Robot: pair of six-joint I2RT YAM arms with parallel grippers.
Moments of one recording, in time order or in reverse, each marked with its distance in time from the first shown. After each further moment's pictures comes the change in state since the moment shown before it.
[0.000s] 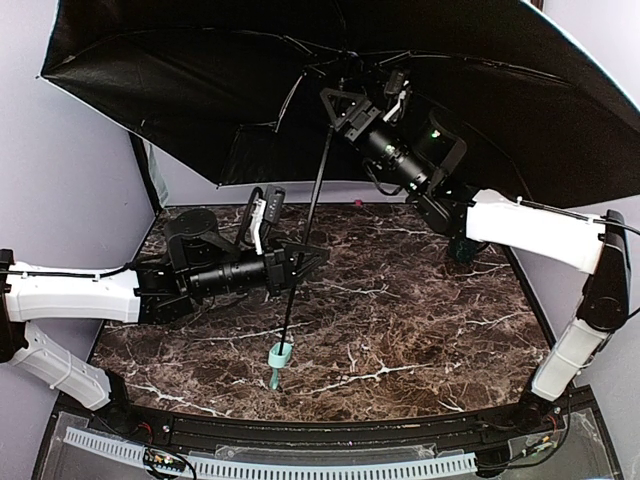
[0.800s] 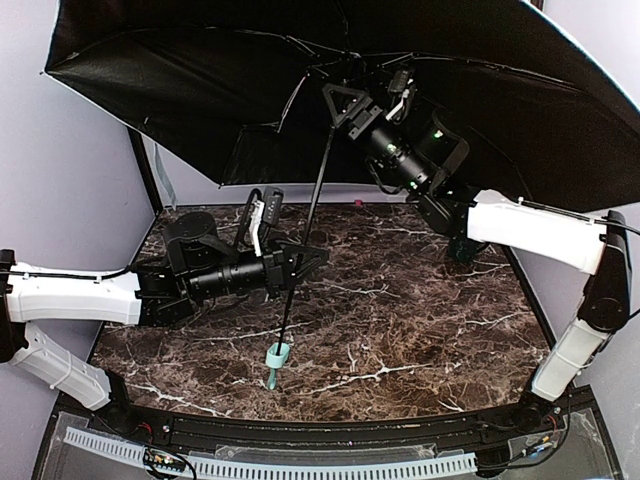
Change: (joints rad) left arm 0.000 0.001 -0.021 0.039 0.002 -0.003; right arm 0.001 0.002 -0.005 0.021 0.039 -0.053
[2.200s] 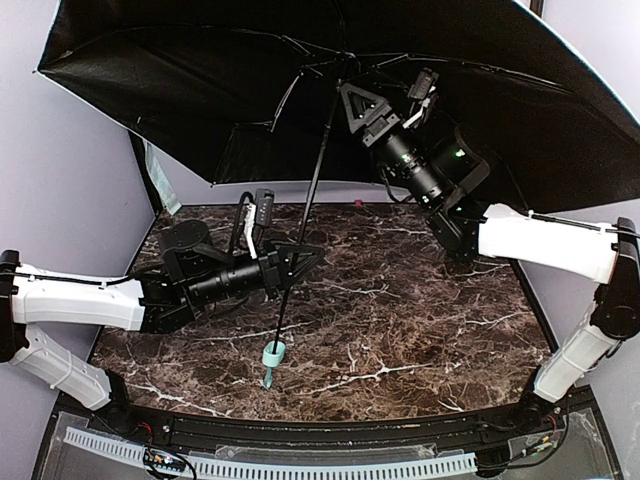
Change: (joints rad) left arm 0.006 0.005 -0.064 0.141 -0.033 -0.018; right arm 0.026 -0.082 -0.139 0.164 0.054 -0.083
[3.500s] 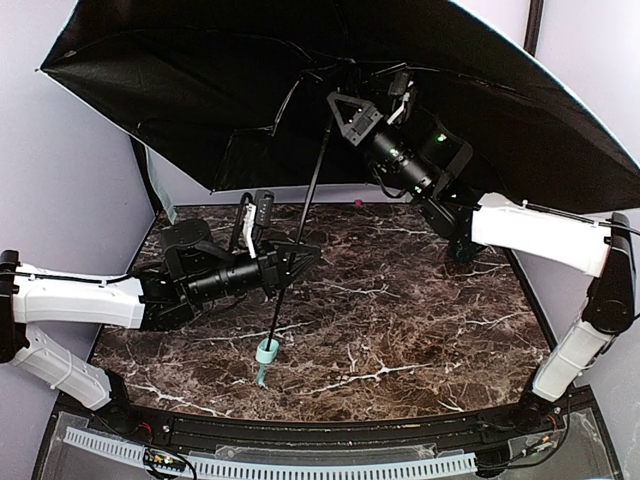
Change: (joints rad) left arm 0.034 0.000 -0.002 -0.025 -0.002 0.031; right arm -0.013 0.058 0.100 -0.165 -0.082 0.029
